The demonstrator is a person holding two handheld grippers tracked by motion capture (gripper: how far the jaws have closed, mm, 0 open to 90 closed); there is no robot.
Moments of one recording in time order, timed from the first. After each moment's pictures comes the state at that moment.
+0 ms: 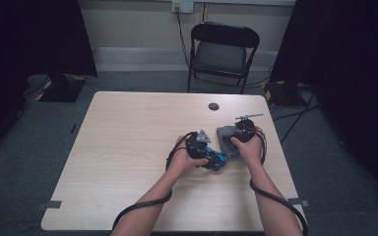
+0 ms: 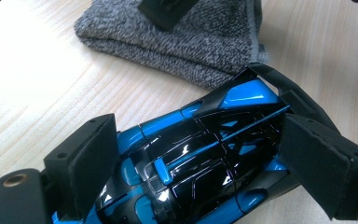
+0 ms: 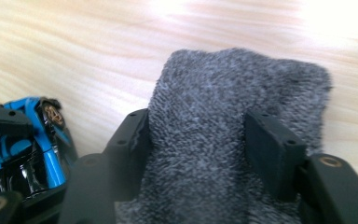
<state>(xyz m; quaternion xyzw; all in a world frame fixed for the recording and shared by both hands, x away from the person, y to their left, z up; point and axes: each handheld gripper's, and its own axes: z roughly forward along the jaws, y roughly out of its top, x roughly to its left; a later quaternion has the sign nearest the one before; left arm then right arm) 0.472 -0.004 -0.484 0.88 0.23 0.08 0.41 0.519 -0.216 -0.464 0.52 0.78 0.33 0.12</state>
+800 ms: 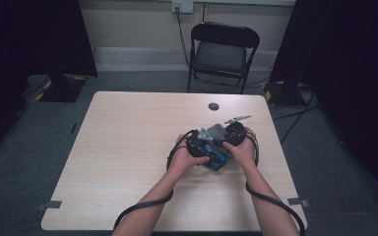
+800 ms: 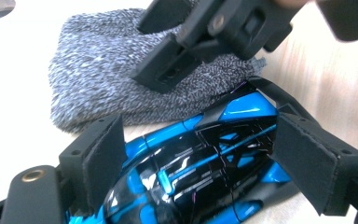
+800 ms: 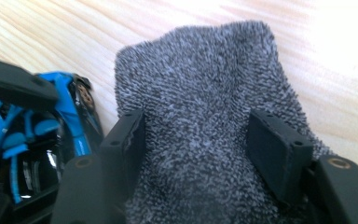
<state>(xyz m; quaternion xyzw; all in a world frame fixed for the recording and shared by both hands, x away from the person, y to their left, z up) 0.470 -0.002 -0.470 0.88 0.24 0.09 0.41 0.515 -0.192 -0.474 0.46 0.82 0.32 0.12</state>
